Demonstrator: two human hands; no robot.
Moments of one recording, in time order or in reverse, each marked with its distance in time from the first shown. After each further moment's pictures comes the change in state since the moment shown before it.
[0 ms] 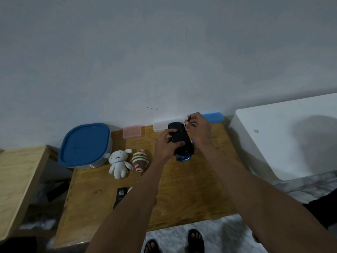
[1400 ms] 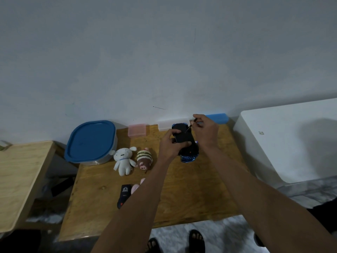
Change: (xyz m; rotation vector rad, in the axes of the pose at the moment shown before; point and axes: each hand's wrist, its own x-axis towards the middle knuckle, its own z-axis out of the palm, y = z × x) left_hand -0.007 -0.004 -0.003 0.007 0.035 0.030; right_hand -0.013 -0.006 -0.003 -0.140 0.125 -0.164
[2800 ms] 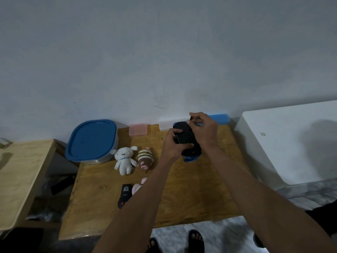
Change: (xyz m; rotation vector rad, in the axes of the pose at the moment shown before) left_hand -0.004 0.005 0.001 0.050 -0.019 0.012; right_hand 0.000 -0.013 0.002 0.056 -0.023 -0.118
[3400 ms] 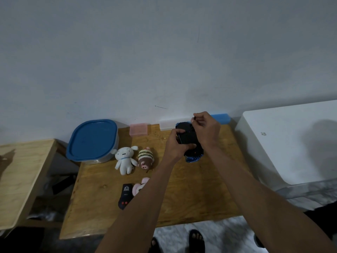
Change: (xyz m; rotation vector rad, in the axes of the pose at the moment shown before) left_hand 0.000 0.001 0.008 0.019 -0.010 0.015; right_hand -0.001 0.003 -0.002 0.010 0.065 0.014
